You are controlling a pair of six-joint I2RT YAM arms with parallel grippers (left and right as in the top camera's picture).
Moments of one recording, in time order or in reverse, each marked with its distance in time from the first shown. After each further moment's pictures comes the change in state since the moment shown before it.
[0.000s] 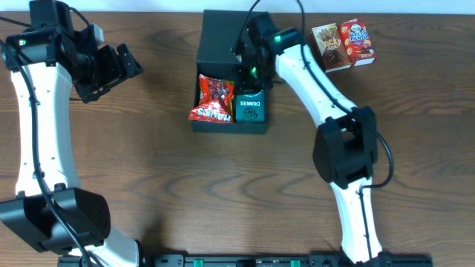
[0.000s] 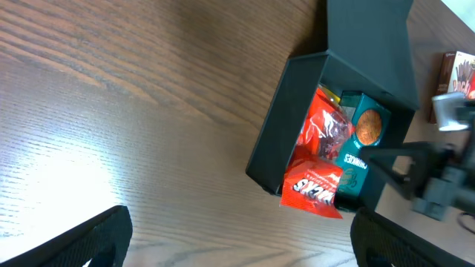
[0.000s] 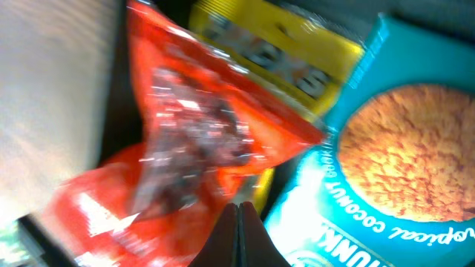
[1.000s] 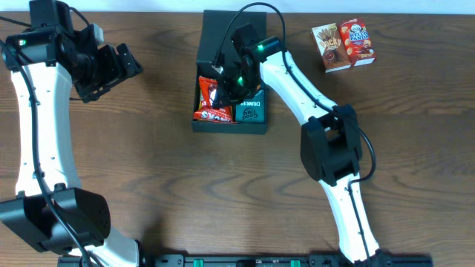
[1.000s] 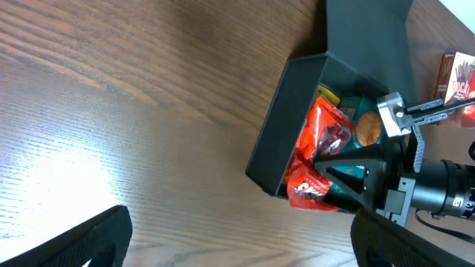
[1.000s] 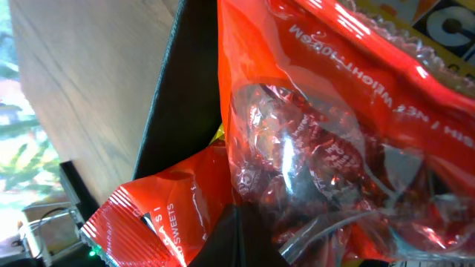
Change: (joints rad) left arm 0.000 0.000 0.000 0.003 0.000 0.000; right arm 0.066 0.106 0.024 -0.003 -0.175 -0.084
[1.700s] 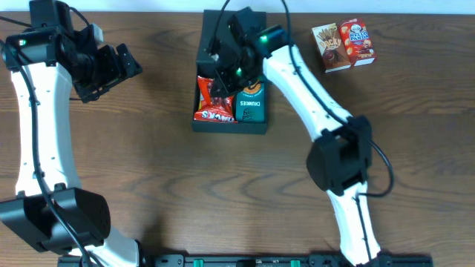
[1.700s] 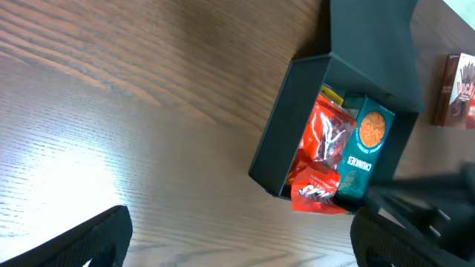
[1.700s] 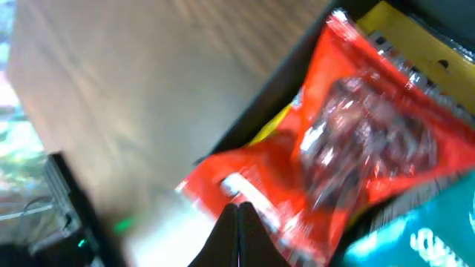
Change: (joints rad) left arm 0.000 0.000 0.000 0.000 -0.012 0.000; right arm 0.024 -0.145 0.083 -0.113 0.082 -0.095
